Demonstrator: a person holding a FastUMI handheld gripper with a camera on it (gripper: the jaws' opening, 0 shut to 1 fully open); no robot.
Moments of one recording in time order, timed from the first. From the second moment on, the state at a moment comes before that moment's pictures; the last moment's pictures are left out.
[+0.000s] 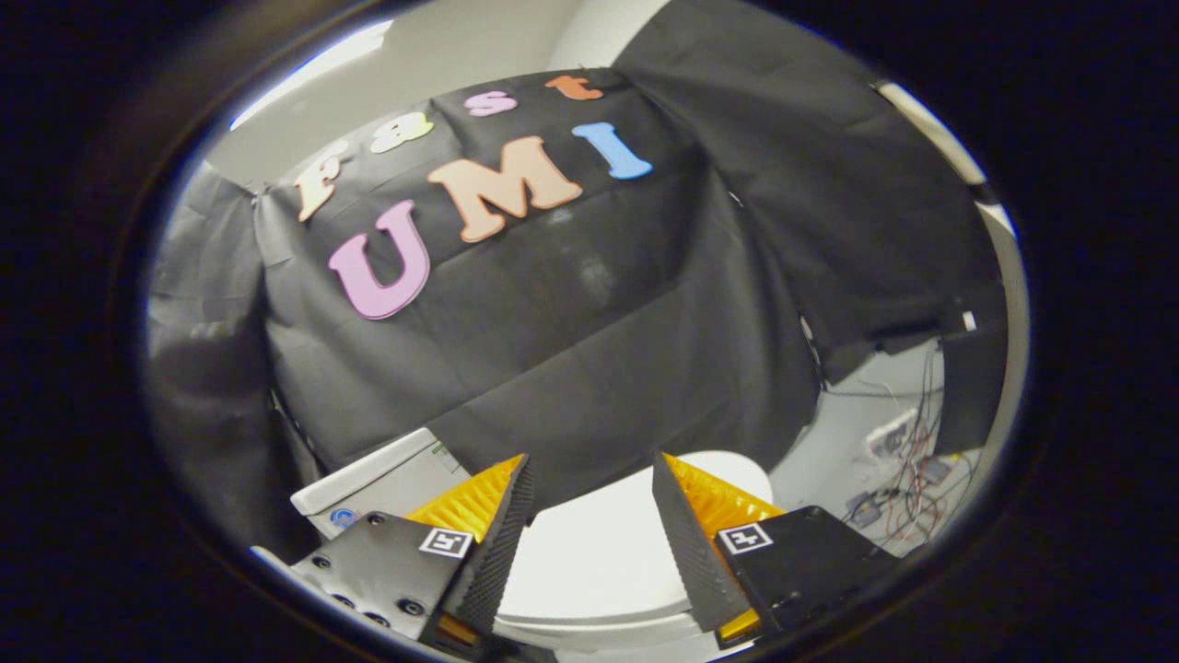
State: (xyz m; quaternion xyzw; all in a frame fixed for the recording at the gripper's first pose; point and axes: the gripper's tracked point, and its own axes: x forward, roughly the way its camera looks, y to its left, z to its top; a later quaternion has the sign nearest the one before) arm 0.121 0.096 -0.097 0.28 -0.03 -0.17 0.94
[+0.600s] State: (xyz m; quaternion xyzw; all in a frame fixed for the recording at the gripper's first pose) arm 0.055 0.099 -0.256 0.43 0.05 -0.34 0.83
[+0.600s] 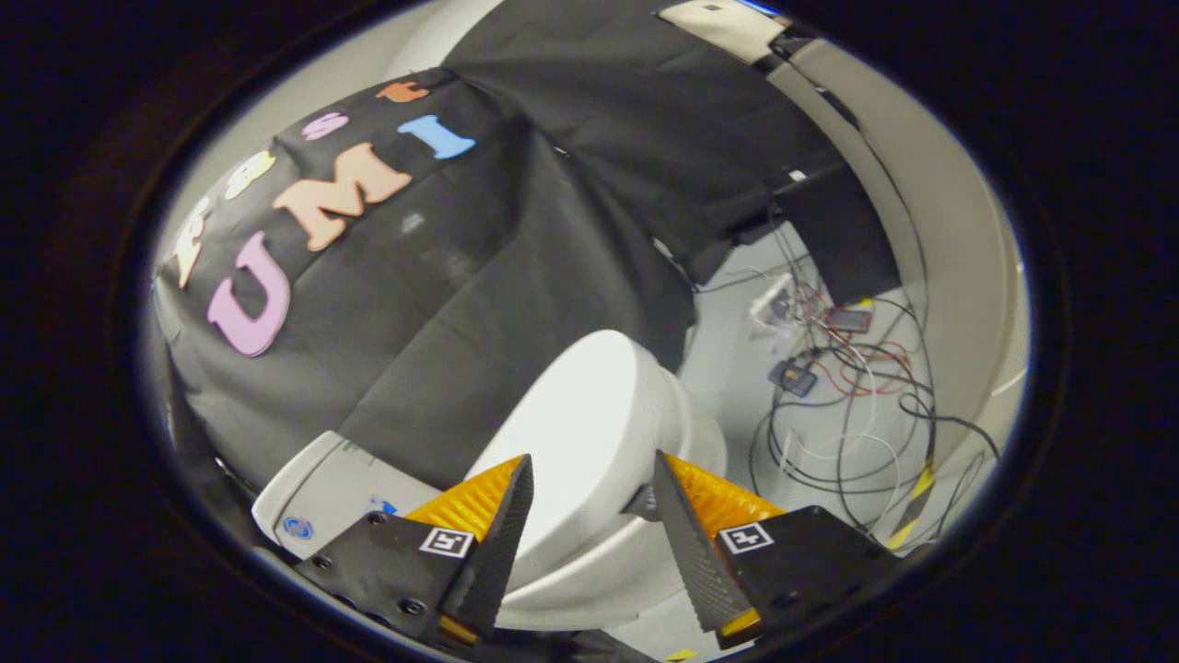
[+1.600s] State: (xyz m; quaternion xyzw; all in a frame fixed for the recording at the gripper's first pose) arm 0.084 0.112 -0.303 0.60 0.06 -0.28 0.75
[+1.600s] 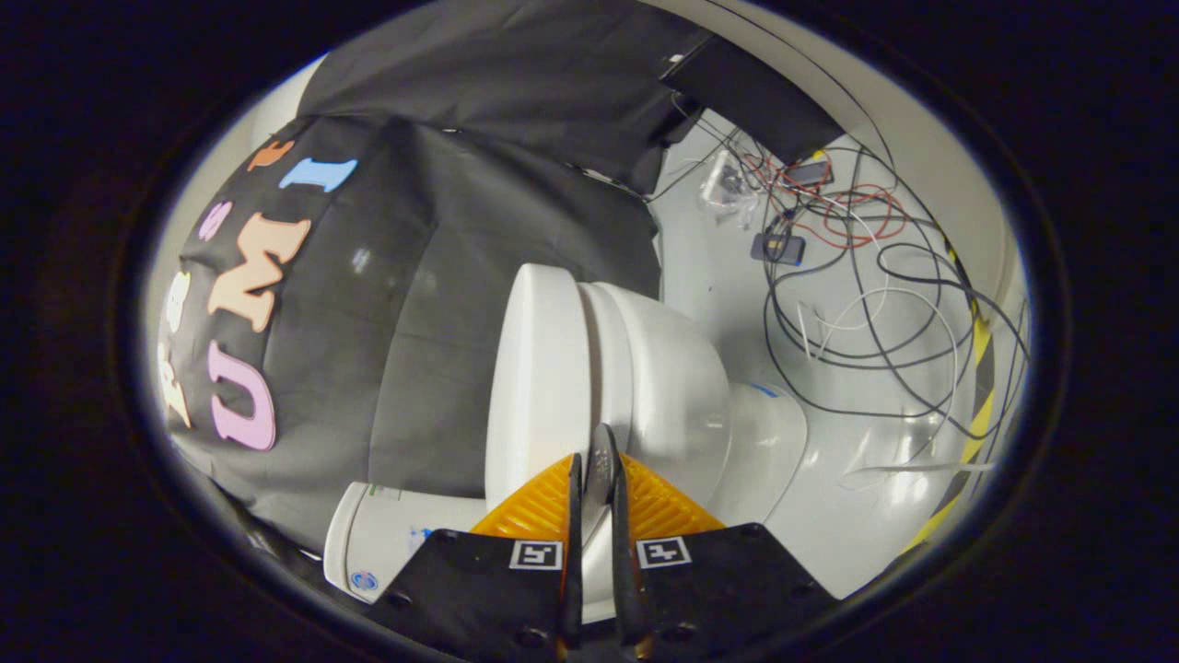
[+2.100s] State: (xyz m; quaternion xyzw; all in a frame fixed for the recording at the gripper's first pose) arm 0.104 0.143 -0.178 0.48 0.00 -0.20 0.86
